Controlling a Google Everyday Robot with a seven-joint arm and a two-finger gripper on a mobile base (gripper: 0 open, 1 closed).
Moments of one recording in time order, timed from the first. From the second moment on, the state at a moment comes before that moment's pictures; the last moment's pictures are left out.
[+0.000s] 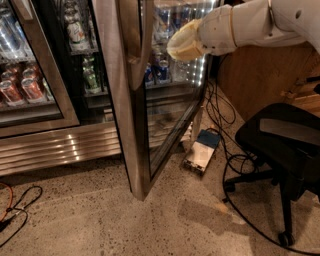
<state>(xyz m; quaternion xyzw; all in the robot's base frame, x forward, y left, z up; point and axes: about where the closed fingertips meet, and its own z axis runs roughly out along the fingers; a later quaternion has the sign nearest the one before) 0.653 -0.038 0.981 -0.64 0.53 0.16 0.53</state>
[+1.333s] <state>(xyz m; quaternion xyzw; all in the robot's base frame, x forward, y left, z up) 0.683 -0.024 0.981 -0.62 0.54 0.15 0.54</state>
